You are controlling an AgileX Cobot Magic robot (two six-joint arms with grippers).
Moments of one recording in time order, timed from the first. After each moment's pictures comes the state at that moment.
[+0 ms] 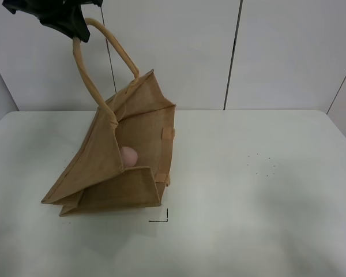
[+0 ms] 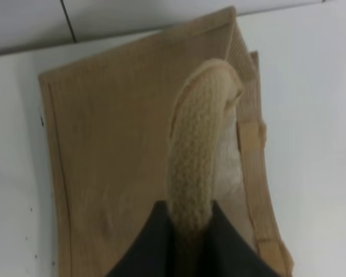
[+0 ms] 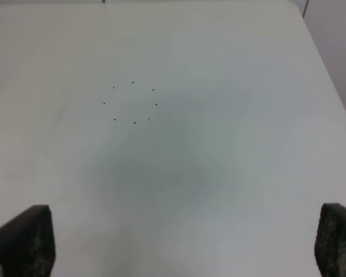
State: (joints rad) left arm -0.30 1.77 -2.02 0.00 1.17 -0.11; right arm -0.03 0.00 -0.49 0.01 1.03 -0.04
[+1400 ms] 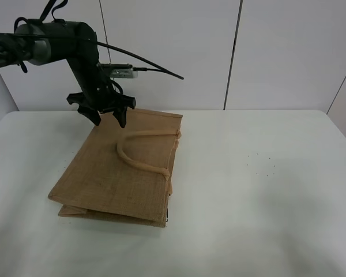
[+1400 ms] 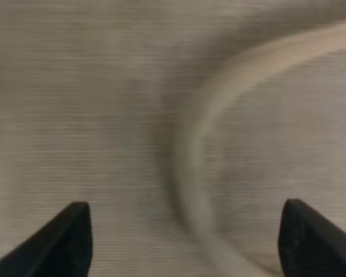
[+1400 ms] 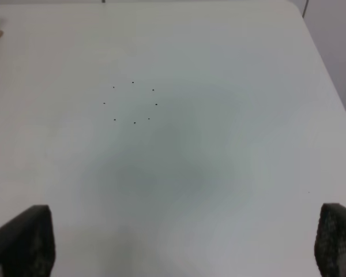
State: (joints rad) left arm -0.29 2.16 -1.89 0.07 1.02 -0.16; right arm -0.03 0.00 -0.49 0.01 1.03 -0.04
